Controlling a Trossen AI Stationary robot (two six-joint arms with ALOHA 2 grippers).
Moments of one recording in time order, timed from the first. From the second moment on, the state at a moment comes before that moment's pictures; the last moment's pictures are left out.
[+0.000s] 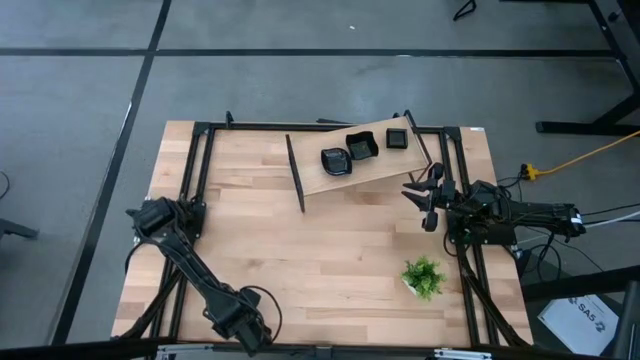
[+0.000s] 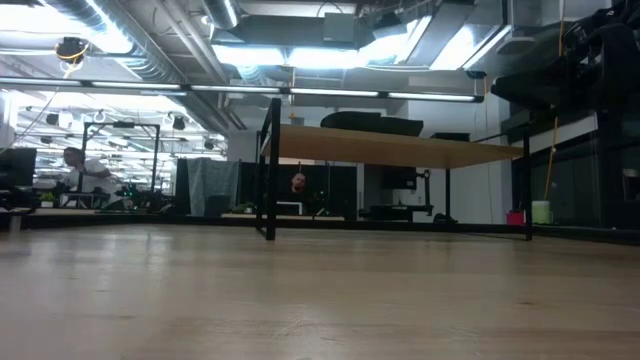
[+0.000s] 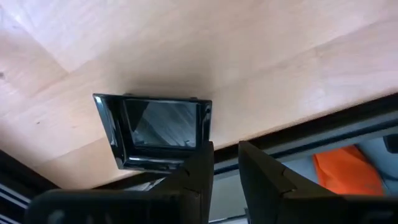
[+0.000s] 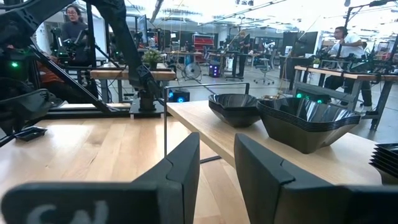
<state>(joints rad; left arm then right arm) -0.84 1.96 1.36 -0.83 0.27 -1.98 -0.07 0.05 0.01 0.13 0.16 -0.06</state>
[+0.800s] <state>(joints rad) -0.85 2.01 1.36 -0.91 0.32 -1.98 -0.07 0.05 0.01 0.13 0.16 -0.06</state>
